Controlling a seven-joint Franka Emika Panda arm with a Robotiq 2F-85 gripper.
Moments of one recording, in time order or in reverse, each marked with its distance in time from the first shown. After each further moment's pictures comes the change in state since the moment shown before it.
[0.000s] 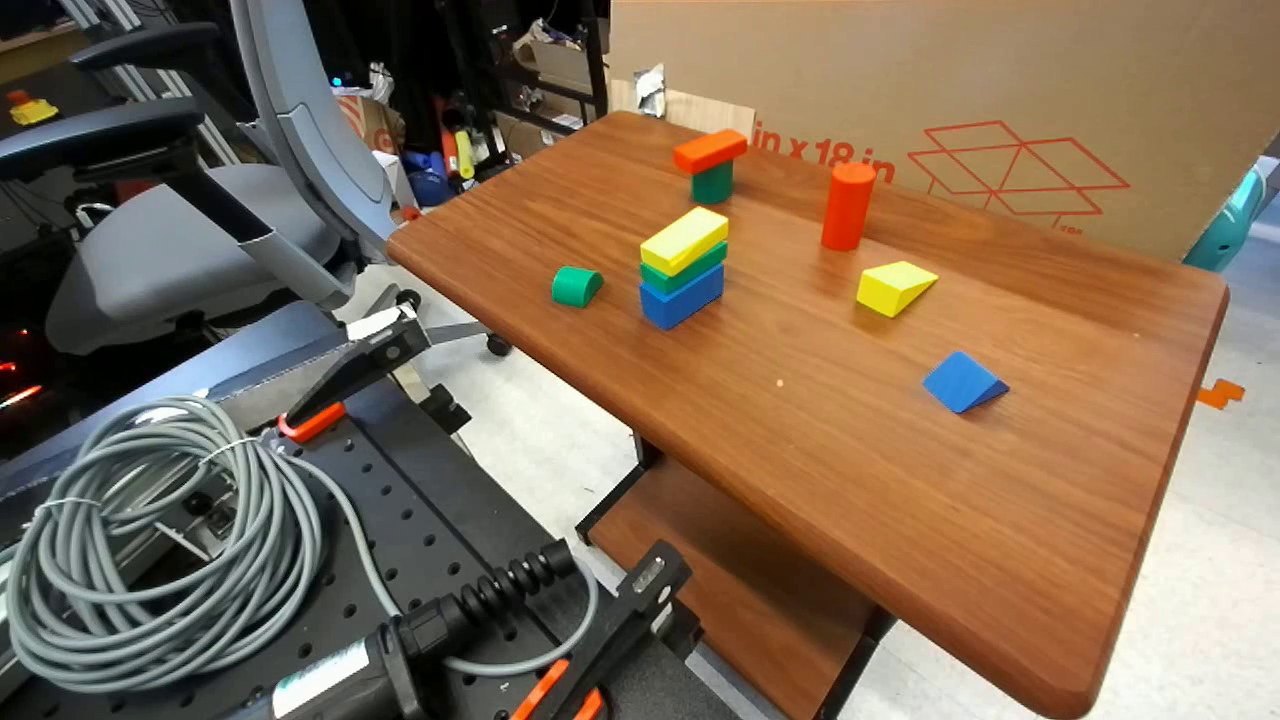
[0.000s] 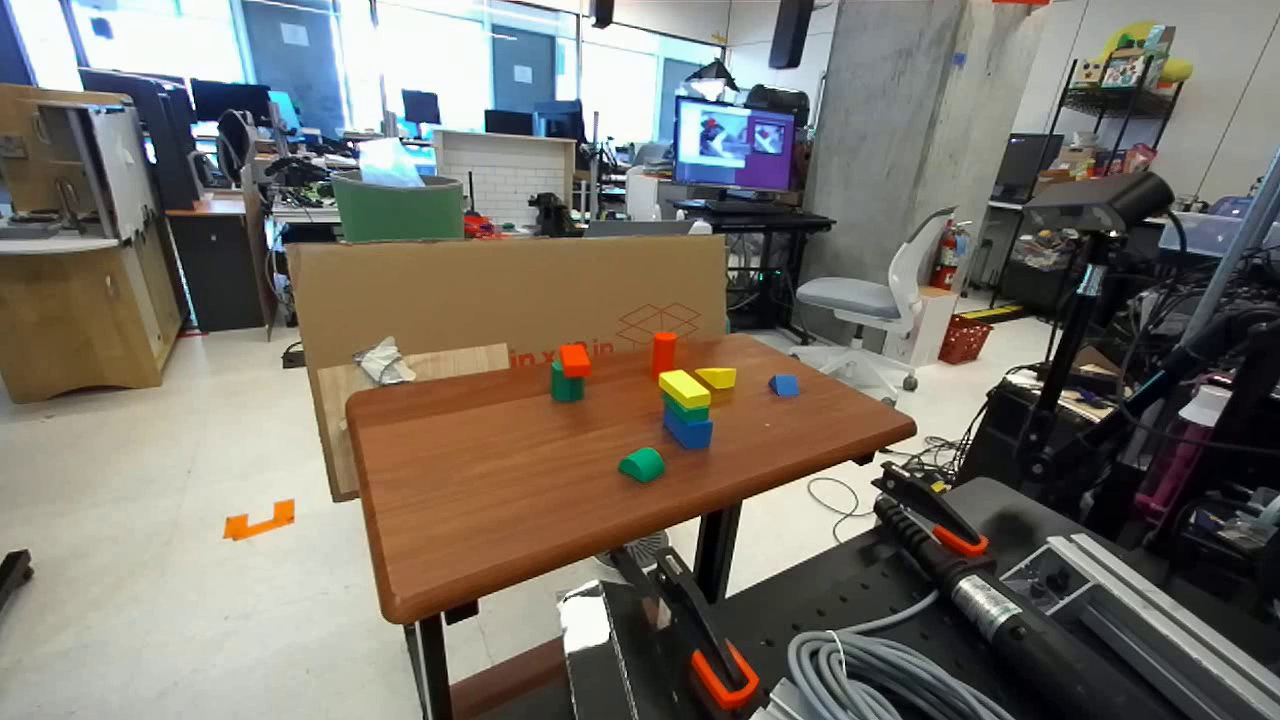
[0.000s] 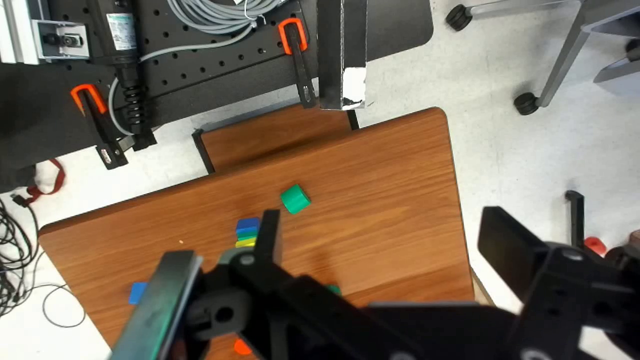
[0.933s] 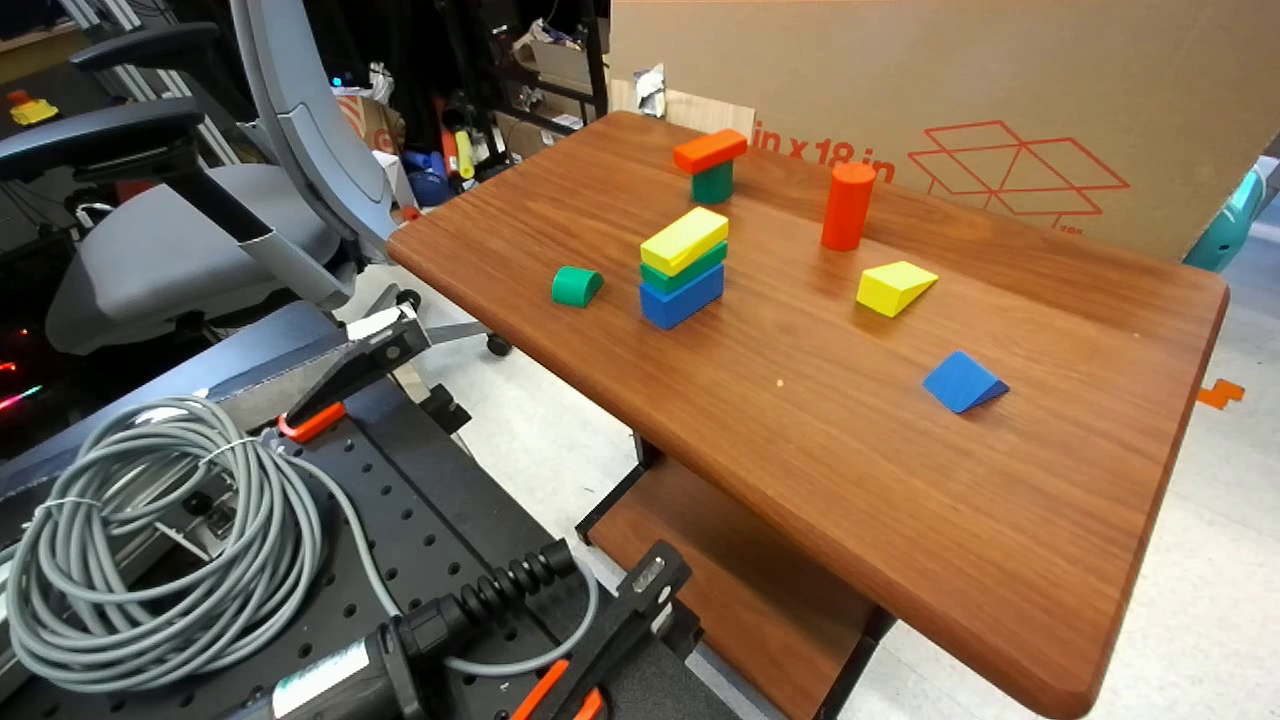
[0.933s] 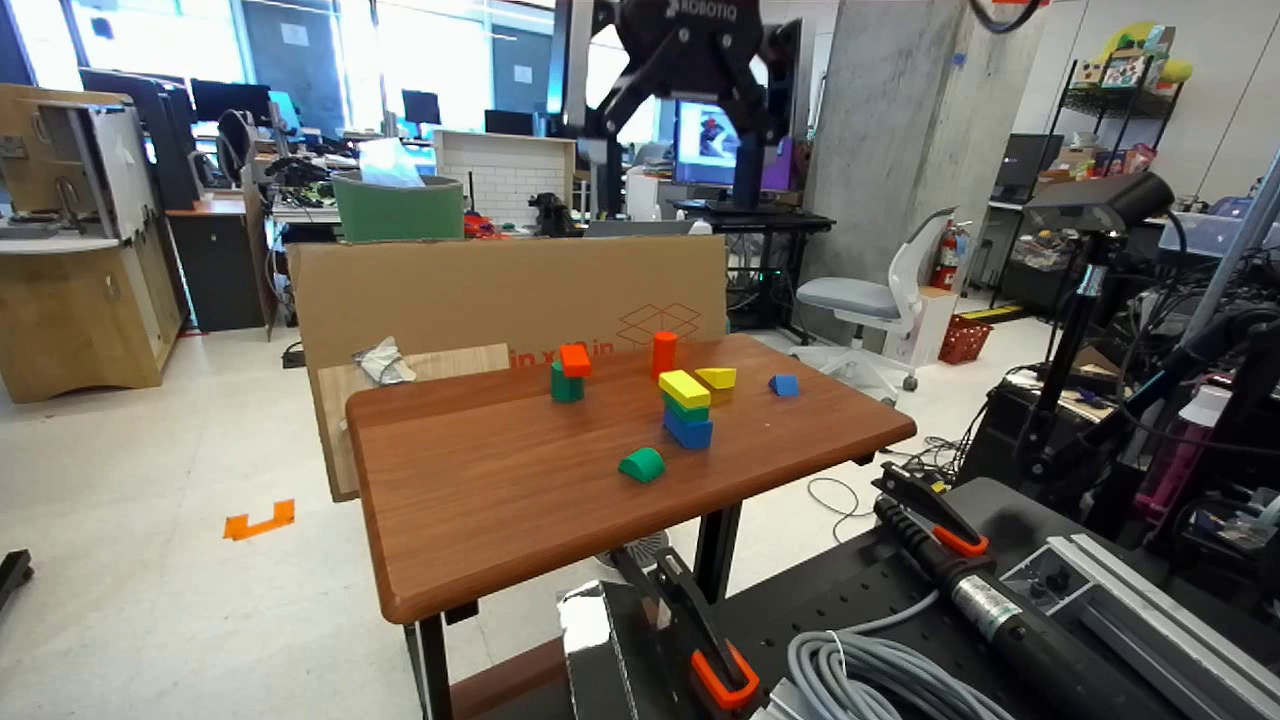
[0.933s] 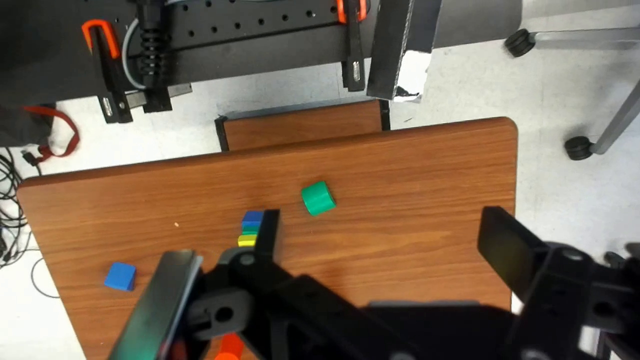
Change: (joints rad) arm -0.015 0.263 -0.015 0.011 -0.152 0.170 -0.103
